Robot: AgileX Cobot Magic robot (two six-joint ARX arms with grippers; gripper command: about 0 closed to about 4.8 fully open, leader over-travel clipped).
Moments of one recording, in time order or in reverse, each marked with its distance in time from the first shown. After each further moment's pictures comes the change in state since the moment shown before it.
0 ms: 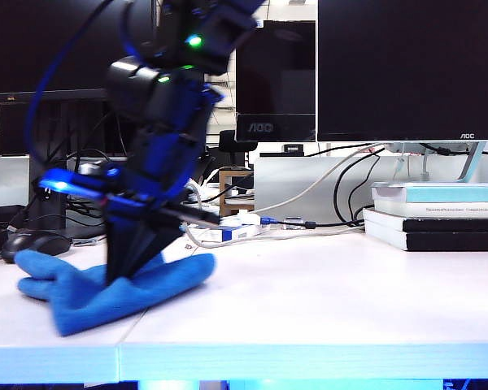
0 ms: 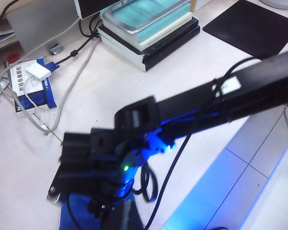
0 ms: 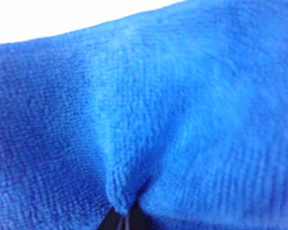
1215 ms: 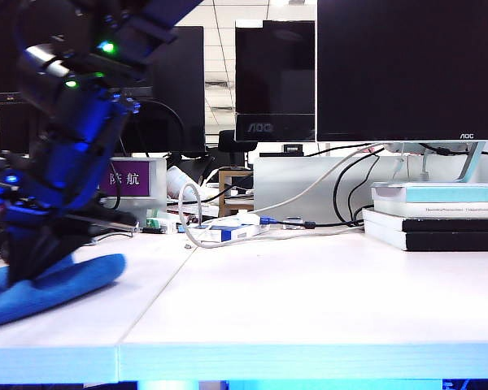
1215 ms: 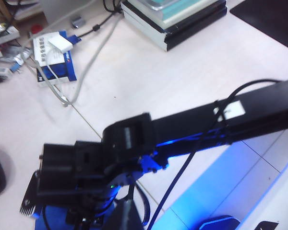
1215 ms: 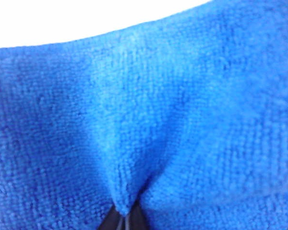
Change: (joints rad) left arm 0.001 -0.034 0.000 -0.092 -0.092 -0.042; right arm 0.114 0.194 0.307 0.029 0.043 -0.032
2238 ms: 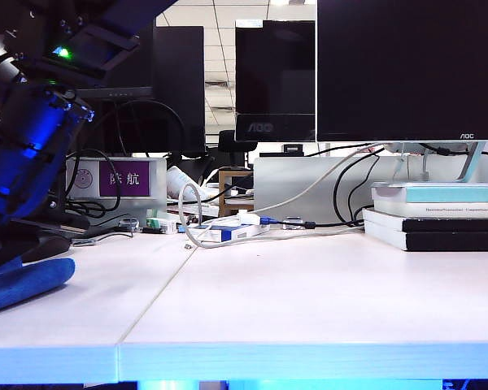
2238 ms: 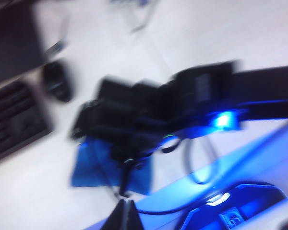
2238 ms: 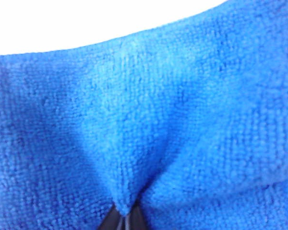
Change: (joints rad) left arm 0.000 -0.014 0.000 -0.241 -0.303 -0.118; right arm 0.055 0.085 0.121 0.061 -0.003 -0.002
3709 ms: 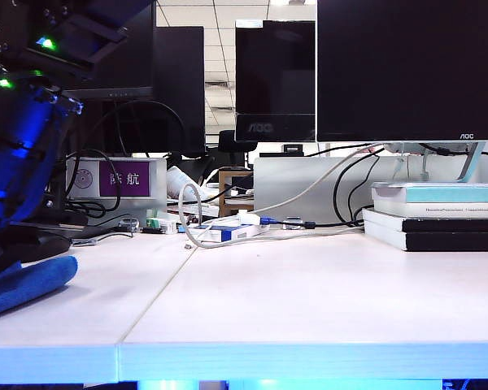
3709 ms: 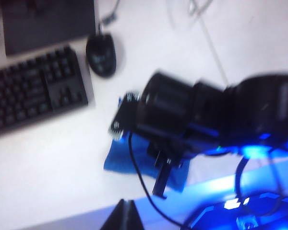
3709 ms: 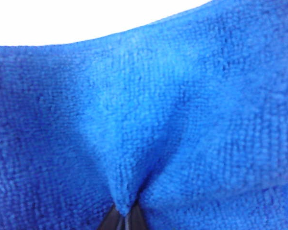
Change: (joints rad) left arm 0.016 0.000 -0.096 0.000 -0.154 -0.129; right arm 0.024 0.003 0.009 -0.084 0.066 -0.077
